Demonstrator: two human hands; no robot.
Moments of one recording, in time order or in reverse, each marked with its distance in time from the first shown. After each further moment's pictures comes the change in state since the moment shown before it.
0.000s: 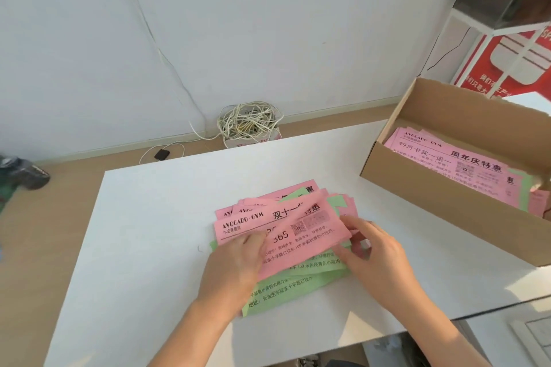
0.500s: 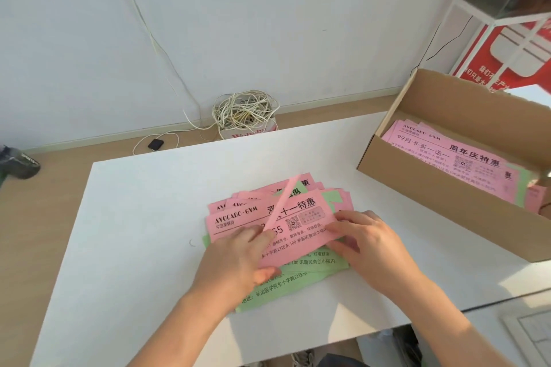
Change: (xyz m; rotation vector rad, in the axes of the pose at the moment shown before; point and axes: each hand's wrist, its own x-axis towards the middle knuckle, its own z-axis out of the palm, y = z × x) left_hand 0.004 -0.005 0.003 0.178 -0.023 0.317; right_hand 0.016 0.004 -0.009 -0.323 -0.118 -0.257
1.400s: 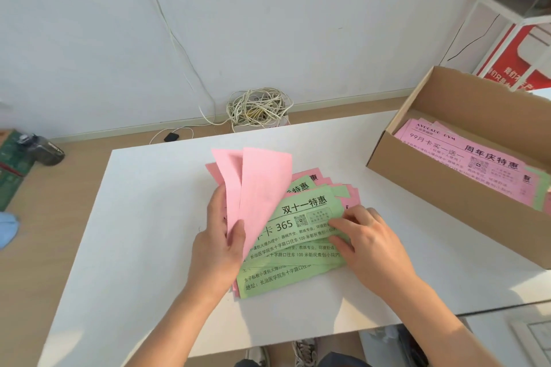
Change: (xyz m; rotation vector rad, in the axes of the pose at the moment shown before) left_hand -0.014 0.009 -0.013 -0.630 0.297 -0.640; right_hand -0.002 -0.003 0.015 -0.136 0.023 0.022
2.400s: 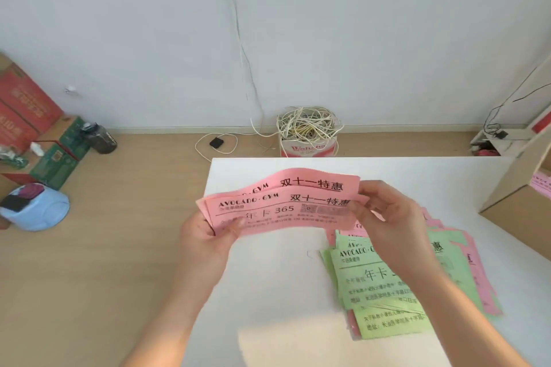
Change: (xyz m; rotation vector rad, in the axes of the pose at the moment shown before) left_hand 0.042 -0.072 -0.173 -0.606 0.140 -0.234; right_hand 0.088 -0.198 -0.021 0.865 0.062 0.061
